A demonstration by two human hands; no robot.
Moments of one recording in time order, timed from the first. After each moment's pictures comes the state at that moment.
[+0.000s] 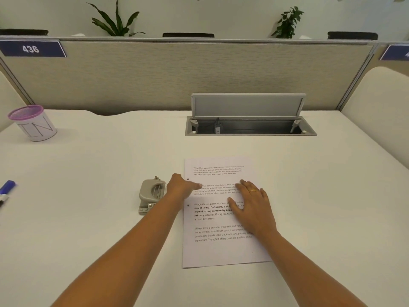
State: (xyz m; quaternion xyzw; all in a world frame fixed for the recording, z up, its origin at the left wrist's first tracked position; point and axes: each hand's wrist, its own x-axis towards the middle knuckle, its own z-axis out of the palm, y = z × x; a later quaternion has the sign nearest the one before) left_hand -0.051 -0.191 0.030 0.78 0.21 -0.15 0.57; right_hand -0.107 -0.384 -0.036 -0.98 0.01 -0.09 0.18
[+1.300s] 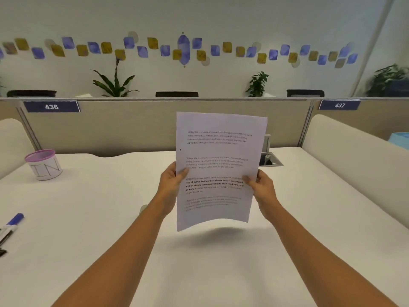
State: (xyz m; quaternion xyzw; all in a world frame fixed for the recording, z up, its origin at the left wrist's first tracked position) left_hand -0.098 -0.185 0.116 0.62 -0.12 -0.01 0.78; right_hand -0.127 -0.417 0.099 -0.69 0.07 -0.15 0.71
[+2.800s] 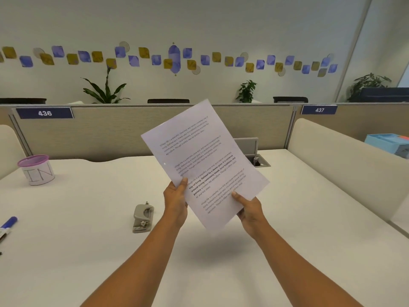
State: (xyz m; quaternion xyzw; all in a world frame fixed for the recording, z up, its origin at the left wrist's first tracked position) left_hand -0.136 -0.224 0.097 0.46 -0.03 0.02 0.89; right_hand -0.171 -0.401 0.063 -0.48 0.08 -0.11 0.87
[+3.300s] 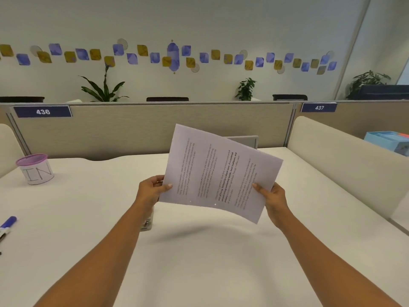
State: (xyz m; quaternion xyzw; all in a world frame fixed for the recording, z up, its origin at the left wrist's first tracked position) left_hand -0.107 -0.150 0.099 0.67 -0.01 -0.01 0.74; right_hand -0.179 -0.452 0.084 -0.61 0.07 -0.20 0.77
